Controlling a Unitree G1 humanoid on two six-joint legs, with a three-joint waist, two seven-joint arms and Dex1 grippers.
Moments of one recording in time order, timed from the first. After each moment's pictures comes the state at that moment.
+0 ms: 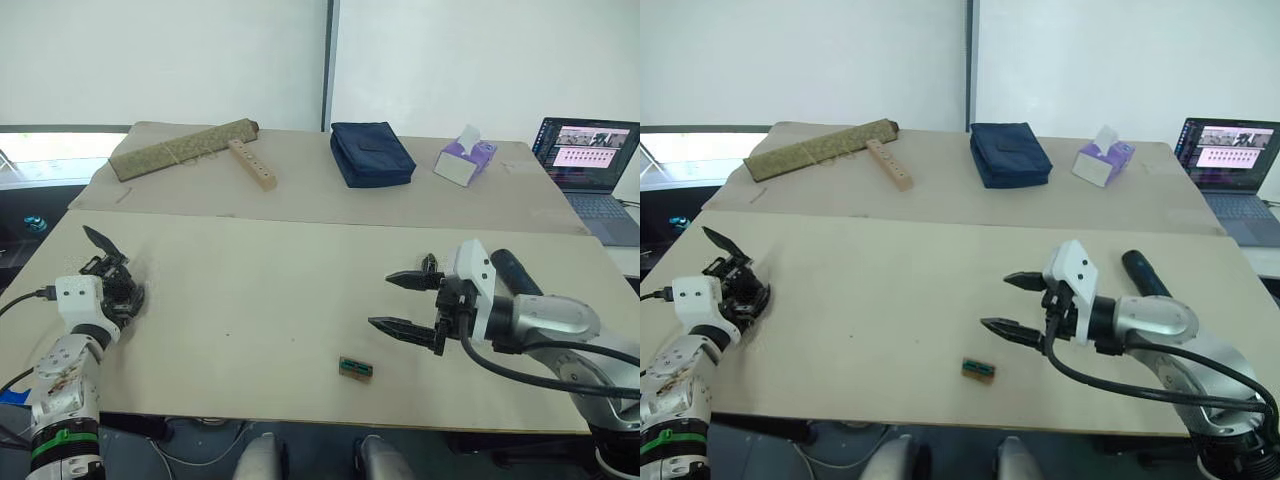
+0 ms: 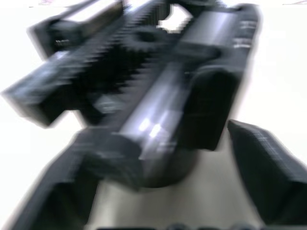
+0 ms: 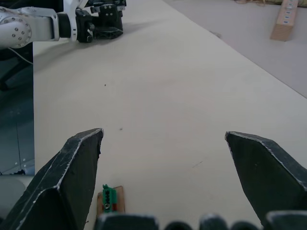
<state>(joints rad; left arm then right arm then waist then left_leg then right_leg) -0.19 0.56 0.46 0.39 -0.27 0.13 -0.39 -0.21 -0.79 -0.06 -0.60 0.69 0.73 0.80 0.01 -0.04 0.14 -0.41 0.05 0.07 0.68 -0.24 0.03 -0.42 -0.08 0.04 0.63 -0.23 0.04</state>
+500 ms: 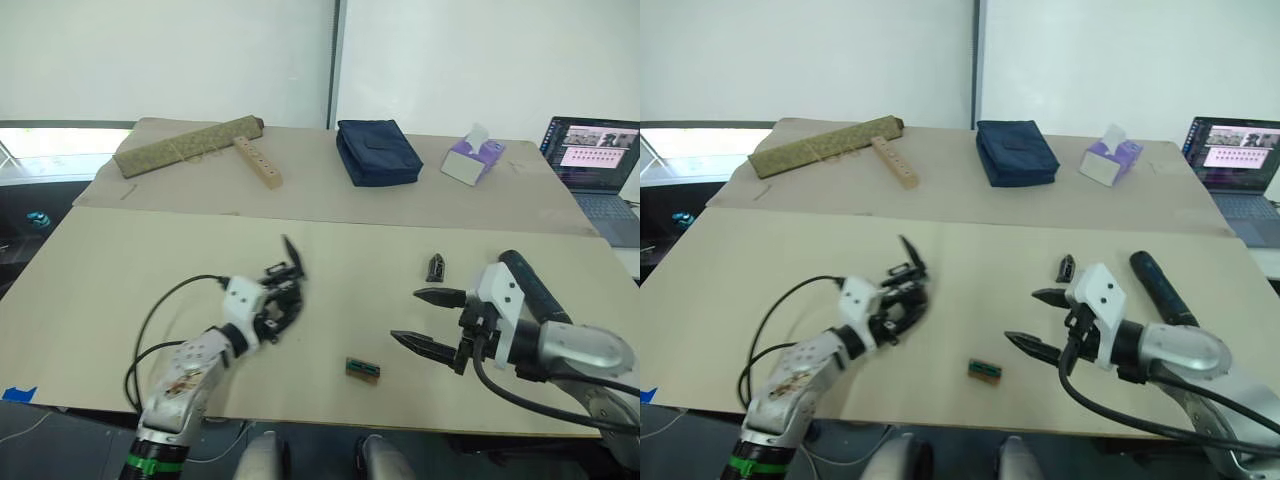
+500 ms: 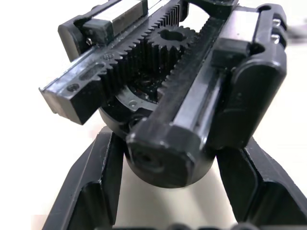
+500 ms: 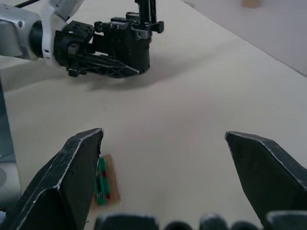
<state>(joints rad) -0.15 0.32 -0.15 -0.27 -0.30 0.47 -0.50 0.09 -0.81 -0.25 -0.74 0.67 0.73 0.71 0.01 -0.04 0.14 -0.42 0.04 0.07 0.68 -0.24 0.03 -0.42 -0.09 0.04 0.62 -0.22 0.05</state>
